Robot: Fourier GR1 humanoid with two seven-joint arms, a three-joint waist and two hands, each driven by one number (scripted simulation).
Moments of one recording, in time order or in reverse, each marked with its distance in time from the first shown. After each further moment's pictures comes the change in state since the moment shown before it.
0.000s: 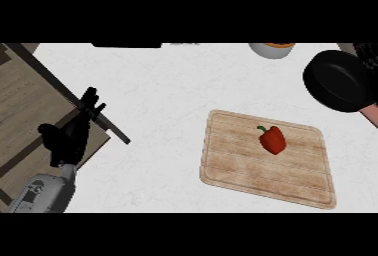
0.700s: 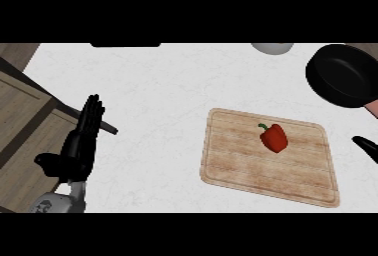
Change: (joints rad) left arm 0.116 -0.097 -0.007 -0.149 -0.029 0.047 -0.119; right arm 0.316 0.046 -0.247 0.083 0.056 0.029 -0.710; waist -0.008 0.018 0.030
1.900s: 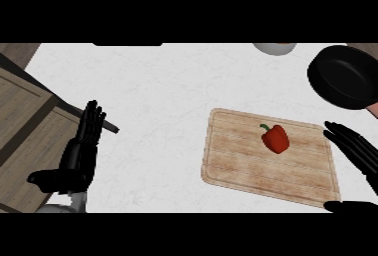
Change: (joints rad) left arm 0.071 -0.038 -0.002 -0.093 -0.056 -0.001 0.019; right arm 0.285 -0.052 0.273 -0.380 0.677 -0.012 0.445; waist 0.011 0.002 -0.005
